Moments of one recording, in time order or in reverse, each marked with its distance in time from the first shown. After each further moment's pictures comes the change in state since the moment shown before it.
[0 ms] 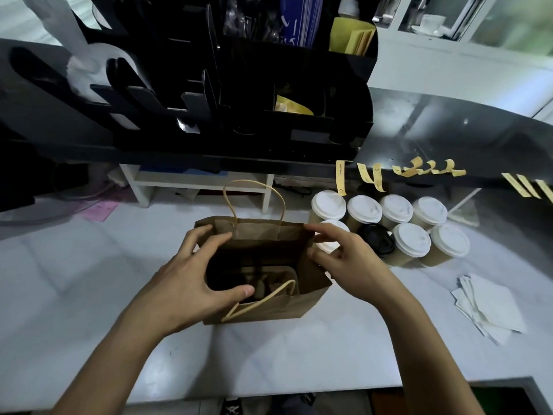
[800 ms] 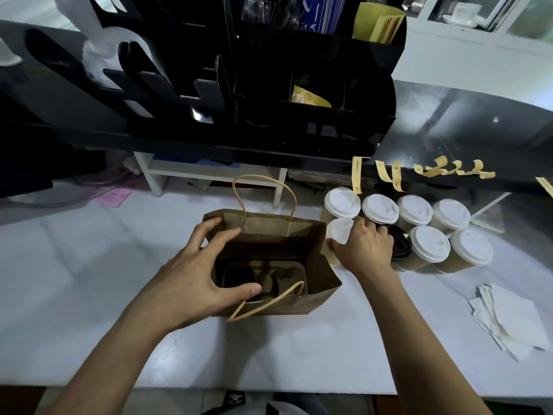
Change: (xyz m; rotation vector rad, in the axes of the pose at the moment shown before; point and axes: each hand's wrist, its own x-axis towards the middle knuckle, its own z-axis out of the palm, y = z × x) left_hand -0.004 0.003 0.004 0.034 0.012 -0.035; right_hand 0.067 0.046 0.017 -0.772 0.216 0.349
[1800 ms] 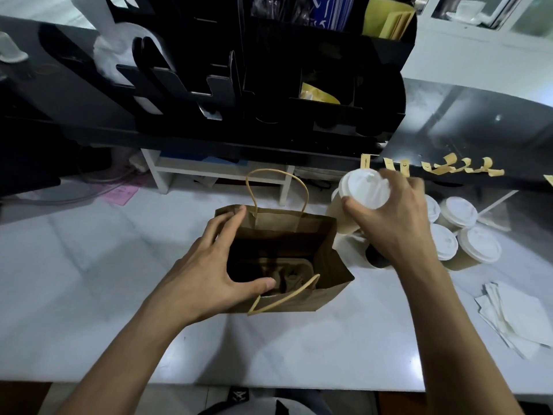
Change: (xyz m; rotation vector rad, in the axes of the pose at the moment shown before) left_hand 0.005 0.001 0.002 -0.042 0.005 0.058; right_hand -0.035 -0.007 -0.082 0.653 0.257 -0.112
